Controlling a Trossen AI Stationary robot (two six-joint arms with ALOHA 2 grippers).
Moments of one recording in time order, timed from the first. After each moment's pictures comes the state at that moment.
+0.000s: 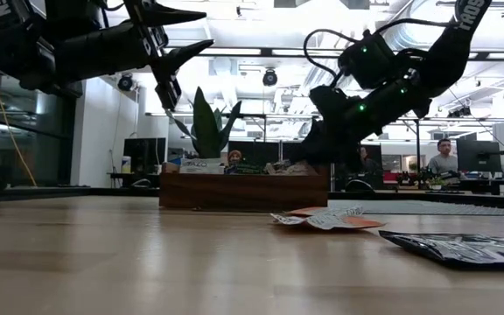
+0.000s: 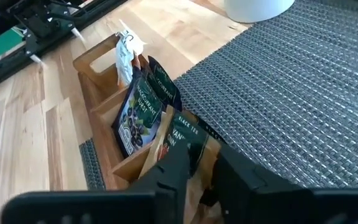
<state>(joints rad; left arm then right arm) 0.07 1.38 0.33 1.31 0.22 -0.85 -0.26 1.62 0.56 0.58 0.02 0.44</state>
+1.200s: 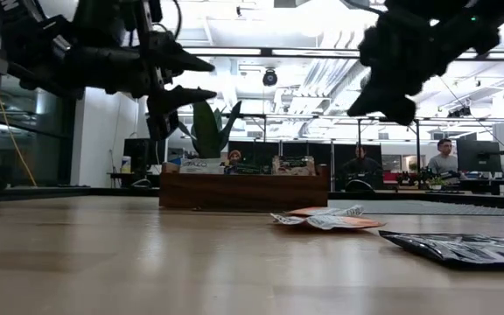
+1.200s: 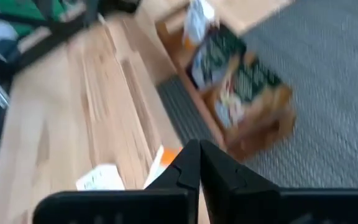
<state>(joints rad) 0.07 1.38 0.39 0.88 0.29 -0.82 -0.09 1.07 0.56 -0.07 0.00 0.50</state>
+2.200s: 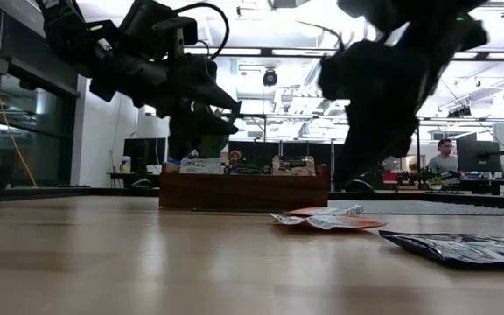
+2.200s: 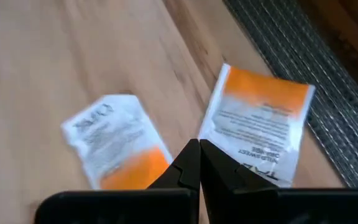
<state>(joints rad) 0.07 1.55 0.61 0.57 0.37 -0.66 0.28 1.65 0.84 -0.15 0.20 0.72</state>
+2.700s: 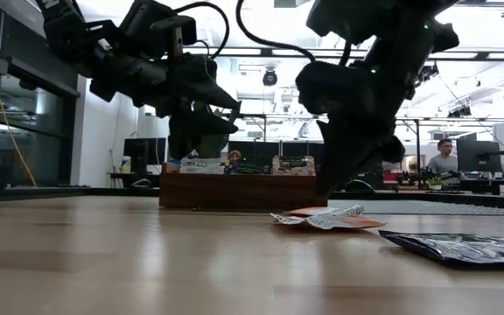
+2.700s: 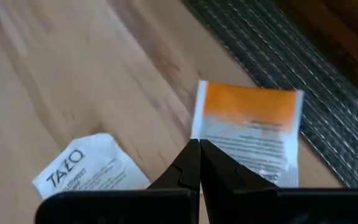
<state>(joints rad) 0.07 1.55 0.61 0.58 0.38 -0.66 0.23 1.77 0.98 -0.27 0.22 0.88</state>
